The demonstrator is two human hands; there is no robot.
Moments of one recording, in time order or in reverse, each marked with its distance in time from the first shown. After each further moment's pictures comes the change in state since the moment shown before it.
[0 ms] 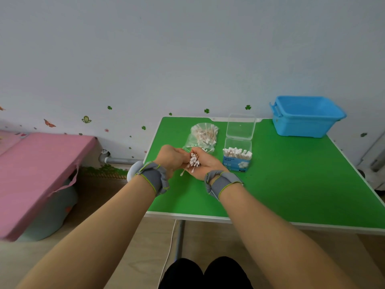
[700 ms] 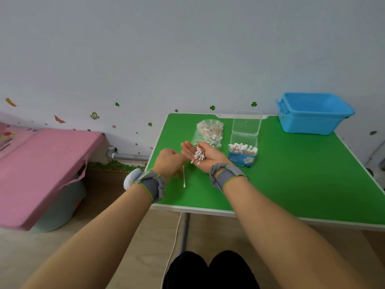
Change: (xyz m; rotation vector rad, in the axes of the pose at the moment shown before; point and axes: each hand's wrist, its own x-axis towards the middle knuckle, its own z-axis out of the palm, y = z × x) left_hand -0.013 -0.025 -0.018 0.223 0.116 0.073; right_hand 0.006 -0.003 -0.003 0.167 0.043 -0.052
